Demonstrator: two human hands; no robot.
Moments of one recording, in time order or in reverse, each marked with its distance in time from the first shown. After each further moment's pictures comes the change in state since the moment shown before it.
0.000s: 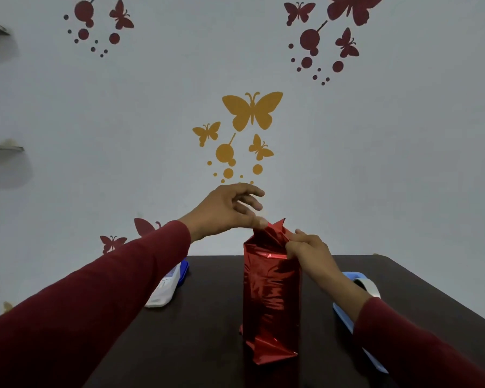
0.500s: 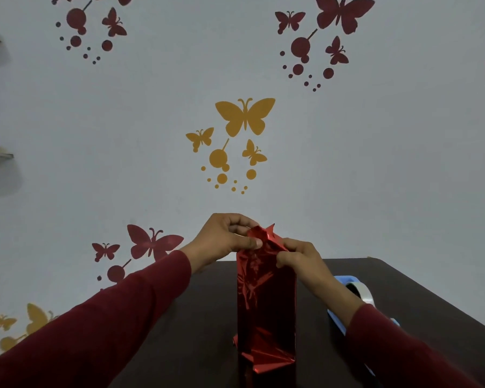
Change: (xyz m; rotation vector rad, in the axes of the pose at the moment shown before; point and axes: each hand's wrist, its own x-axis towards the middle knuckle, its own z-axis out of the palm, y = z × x) left_hand -0.013 -0.013 0.038 -0.349 0.079 -0.176; right_hand 0.008 0.014 -0.001 0.080 -0.073 -0.087
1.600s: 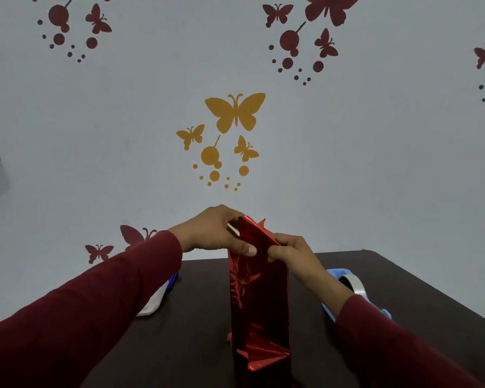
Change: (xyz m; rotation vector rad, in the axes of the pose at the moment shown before) left_hand 0.013 0.028 -0.010 0.627 -0.254 -0.006; right_hand 0.001 0.000 -0.002 0.049 -0.016 -0.011
